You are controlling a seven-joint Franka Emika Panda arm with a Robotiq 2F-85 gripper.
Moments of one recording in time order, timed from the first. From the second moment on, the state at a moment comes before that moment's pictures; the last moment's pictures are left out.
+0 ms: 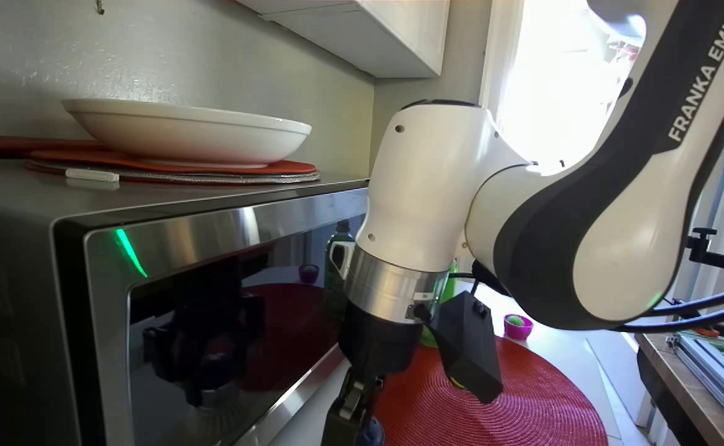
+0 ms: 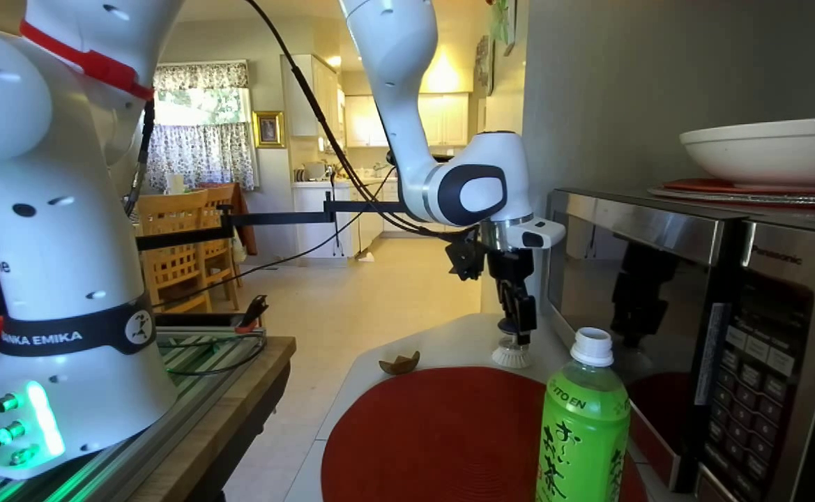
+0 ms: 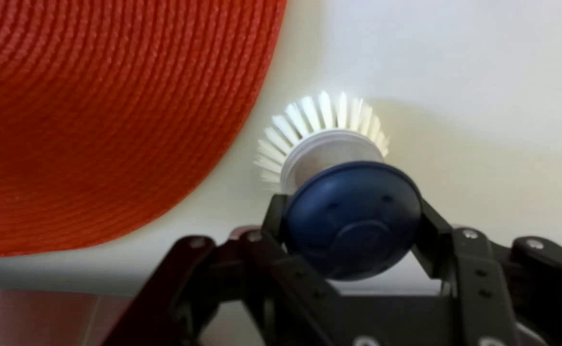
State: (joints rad) arm 0.42 0.53 -0.03 -2.20 -0.07 2.92 0.38
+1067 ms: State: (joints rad) arm 0.32 0.23 0.13 -2.18 0.11 2.56 0.38
